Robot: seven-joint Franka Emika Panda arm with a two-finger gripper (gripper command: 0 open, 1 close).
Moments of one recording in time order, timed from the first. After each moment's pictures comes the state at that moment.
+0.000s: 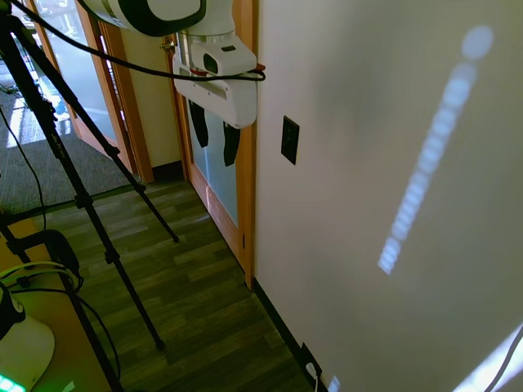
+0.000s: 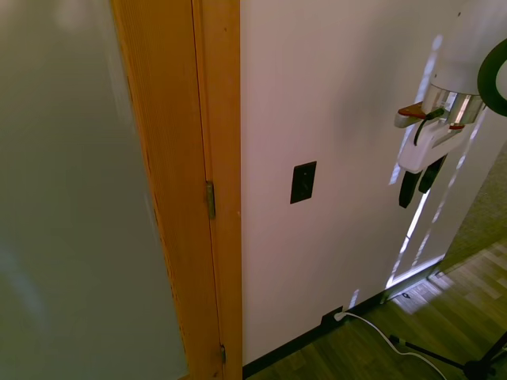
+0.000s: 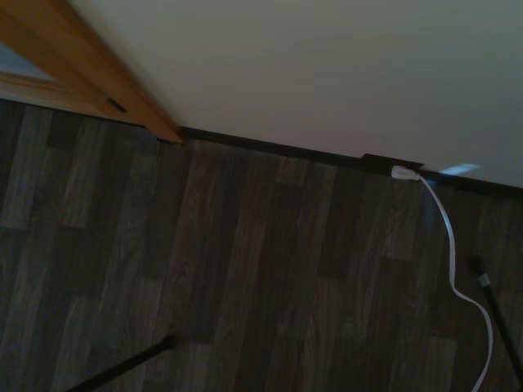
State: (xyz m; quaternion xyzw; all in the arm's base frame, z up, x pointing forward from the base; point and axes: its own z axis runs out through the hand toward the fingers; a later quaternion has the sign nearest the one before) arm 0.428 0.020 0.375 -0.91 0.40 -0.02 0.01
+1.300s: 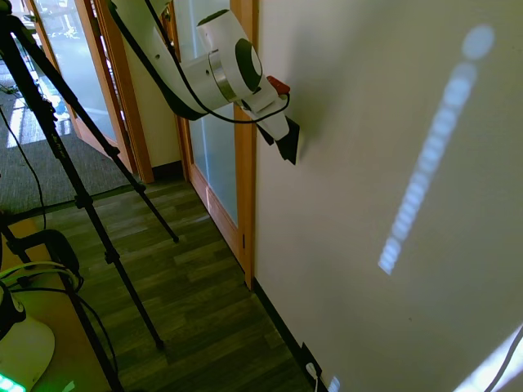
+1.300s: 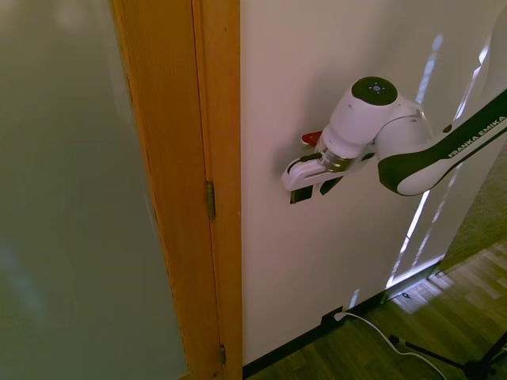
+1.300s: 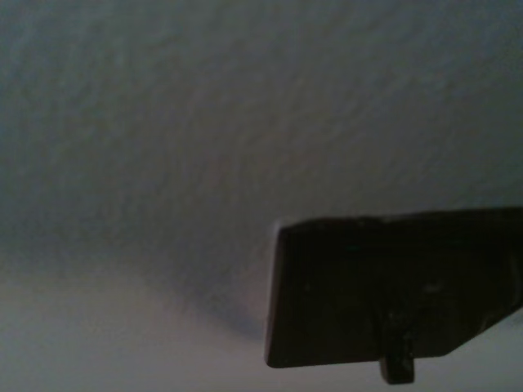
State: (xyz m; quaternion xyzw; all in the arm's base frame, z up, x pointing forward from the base) arm 0.590 0.099 0.267 -0.83 0.50 -0.24 0.04
